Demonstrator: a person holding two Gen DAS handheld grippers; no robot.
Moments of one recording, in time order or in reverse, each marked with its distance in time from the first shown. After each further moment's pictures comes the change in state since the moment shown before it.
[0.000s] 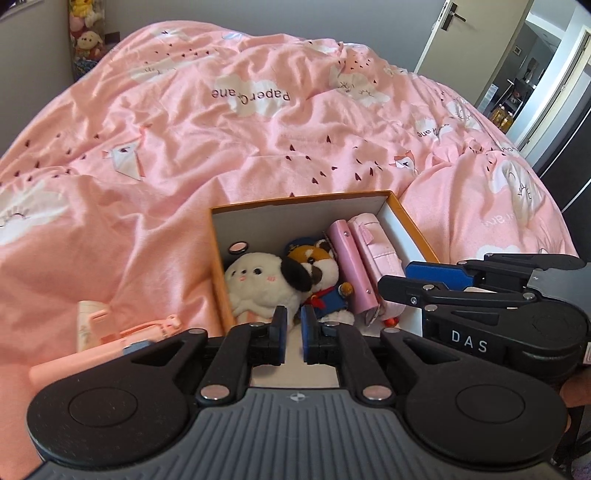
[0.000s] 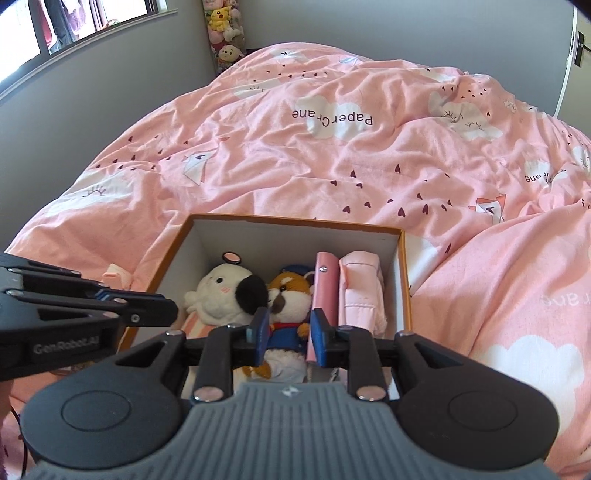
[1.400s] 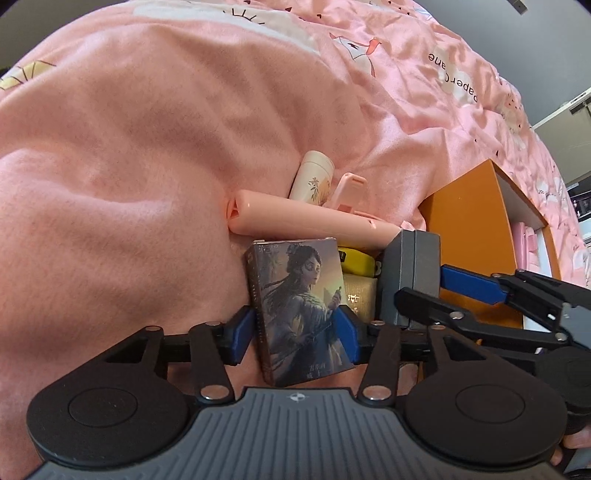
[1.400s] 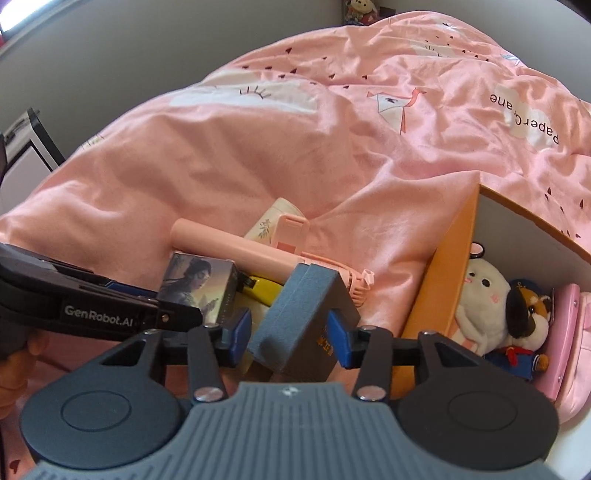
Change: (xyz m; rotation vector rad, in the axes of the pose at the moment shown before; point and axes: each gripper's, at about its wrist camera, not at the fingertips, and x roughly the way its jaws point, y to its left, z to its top) left arm -0.003 0.209 -0.102 -0.499 0.146 0.025; right arm 0.089 0.183 -0.015 -0.310 0.188 0.170
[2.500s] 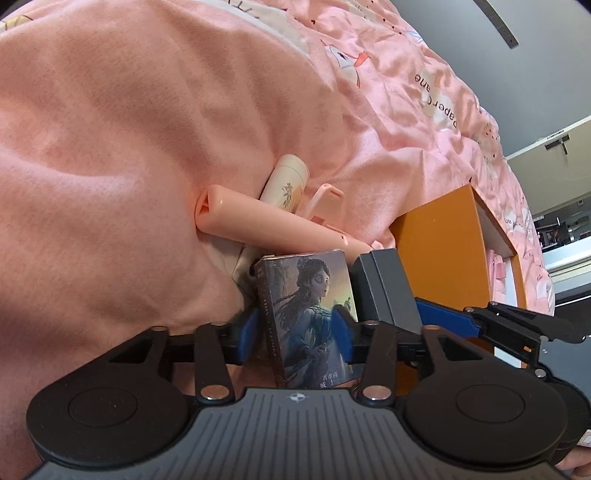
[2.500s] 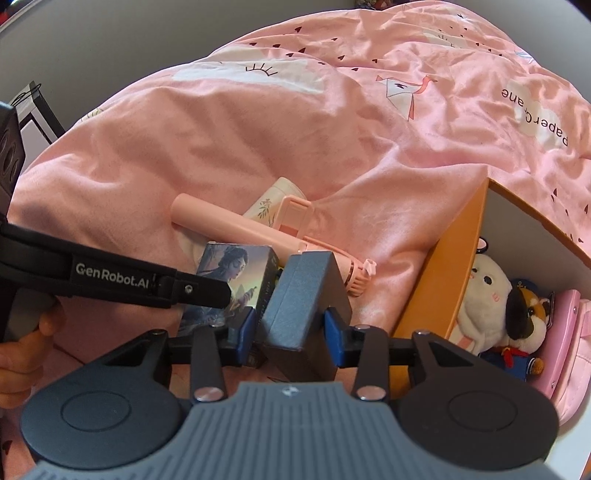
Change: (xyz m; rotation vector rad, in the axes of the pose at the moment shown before) left arm 0.021 0.003 0.001 -0.086 -0.032 -0.154; right arm -0.001 -0.002 0.000 -0.040 0.054 0.007
